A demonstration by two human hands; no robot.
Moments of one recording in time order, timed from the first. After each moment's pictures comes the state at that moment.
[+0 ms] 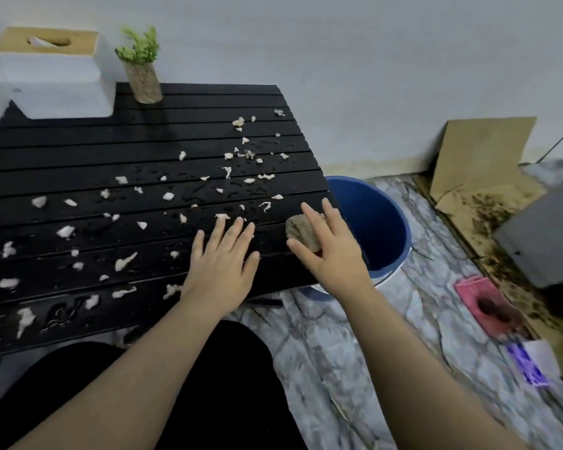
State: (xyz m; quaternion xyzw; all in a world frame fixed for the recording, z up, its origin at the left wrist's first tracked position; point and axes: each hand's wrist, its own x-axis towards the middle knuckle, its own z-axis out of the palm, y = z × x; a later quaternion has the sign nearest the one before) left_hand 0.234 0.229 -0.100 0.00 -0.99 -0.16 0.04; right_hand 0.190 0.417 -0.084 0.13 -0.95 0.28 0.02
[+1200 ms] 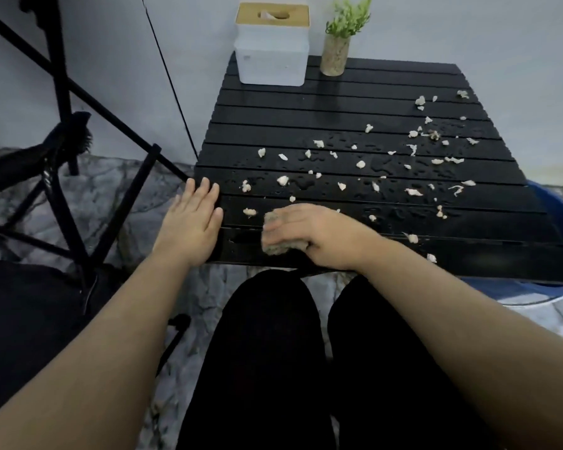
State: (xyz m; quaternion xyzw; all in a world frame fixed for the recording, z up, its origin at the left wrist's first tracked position) left_hand 0.358 -0.062 -0.100 0.18 -0.97 -0.15 0.04; right_hand 0.261 0.158 -0.054 0.64 -0.73 0.20 -0.12
